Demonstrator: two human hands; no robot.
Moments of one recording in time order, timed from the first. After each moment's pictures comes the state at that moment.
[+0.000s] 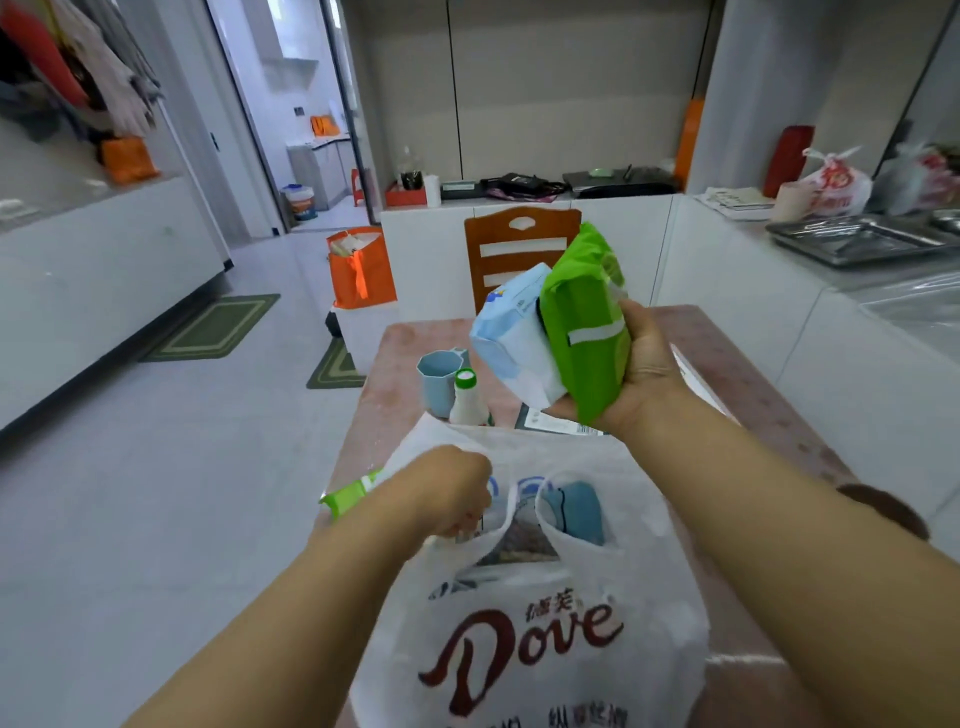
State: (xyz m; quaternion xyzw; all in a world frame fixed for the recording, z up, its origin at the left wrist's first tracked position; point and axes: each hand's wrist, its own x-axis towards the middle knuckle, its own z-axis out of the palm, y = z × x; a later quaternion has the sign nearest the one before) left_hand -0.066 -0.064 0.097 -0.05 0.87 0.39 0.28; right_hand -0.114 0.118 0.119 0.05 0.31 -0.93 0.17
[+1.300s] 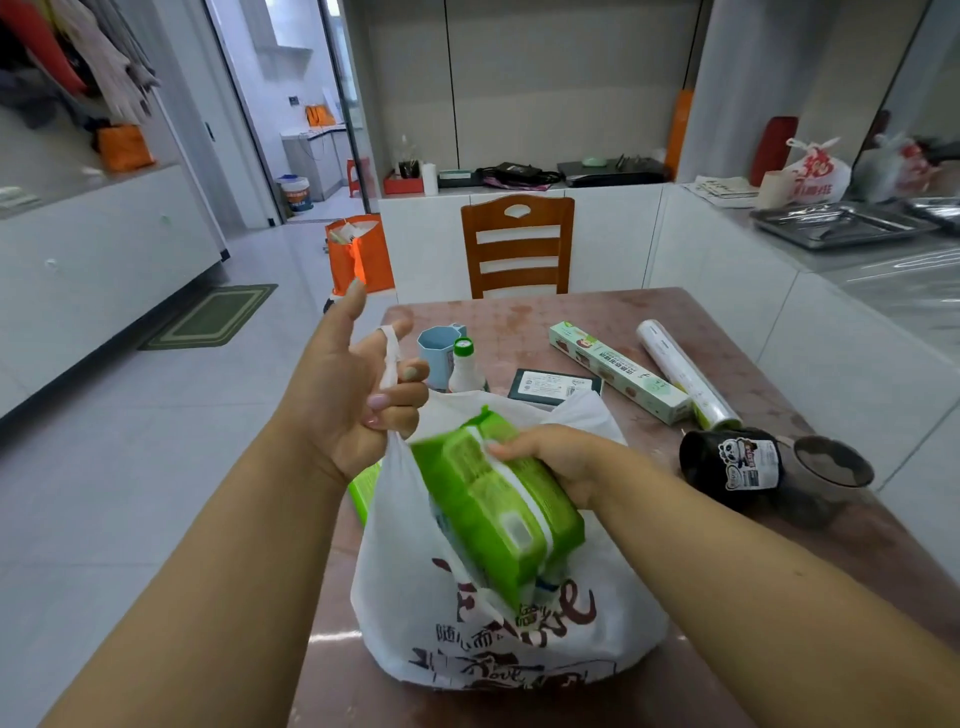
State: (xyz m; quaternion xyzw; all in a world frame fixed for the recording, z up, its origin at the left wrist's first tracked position) left_hand -0.022 -0.124 0.146 0.00 0.50 0.84 0.22; right_hand -0.041 0.079 0.038 0.03 0.63 -0.69 0.34
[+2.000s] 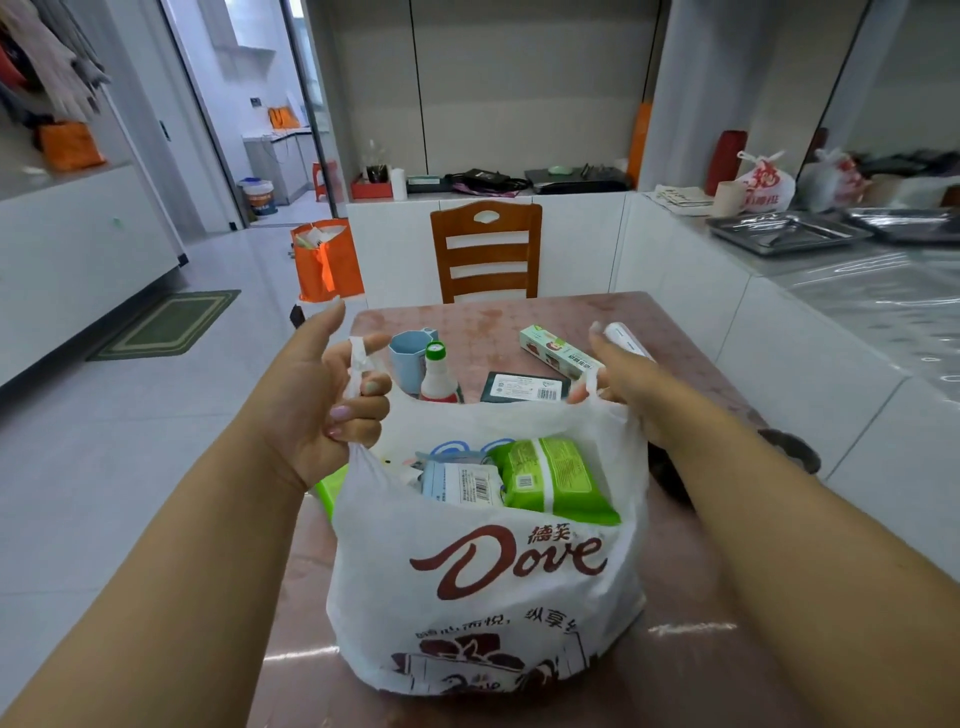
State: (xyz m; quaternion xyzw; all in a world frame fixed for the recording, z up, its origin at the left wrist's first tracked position) left_hand -0.019 -0.128 0.148 -0.04 0.56 0.80 0.20; right_hand -0.038 0.154 0.102 0.20 0.81 -0.54 0.07
